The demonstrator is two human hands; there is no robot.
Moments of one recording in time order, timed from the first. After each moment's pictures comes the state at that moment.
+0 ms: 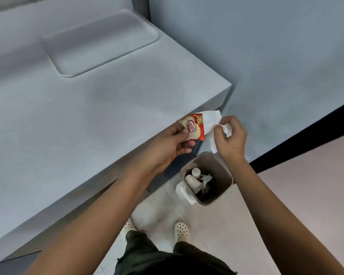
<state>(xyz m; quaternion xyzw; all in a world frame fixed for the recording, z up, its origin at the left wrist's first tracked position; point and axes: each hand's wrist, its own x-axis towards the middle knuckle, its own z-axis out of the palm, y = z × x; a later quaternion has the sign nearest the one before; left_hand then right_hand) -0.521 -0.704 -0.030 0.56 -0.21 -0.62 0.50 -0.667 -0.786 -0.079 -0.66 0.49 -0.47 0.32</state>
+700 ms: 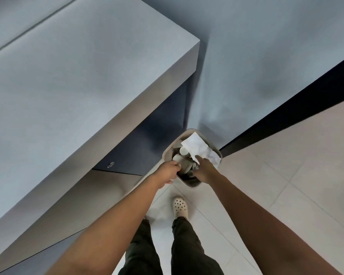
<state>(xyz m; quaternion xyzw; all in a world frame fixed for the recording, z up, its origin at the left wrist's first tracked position) -0.601 -0.727 -0.220 0.73 -0.21 -0.64 0.09 -0.742 -0.768 -0.291 -0.64 0.61 0.13 0.46</state>
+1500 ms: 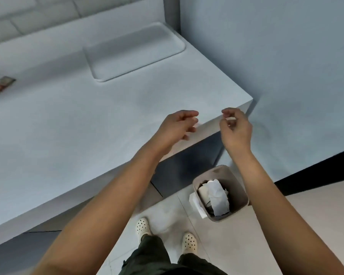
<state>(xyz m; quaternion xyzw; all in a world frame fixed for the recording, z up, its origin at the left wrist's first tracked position) -0.509 -0.736 -0.001 0.69 -0.32 -0.46 0.46 -0.642 -0.825 -0.055 -0.65 0.48 -0.41 0.43</state>
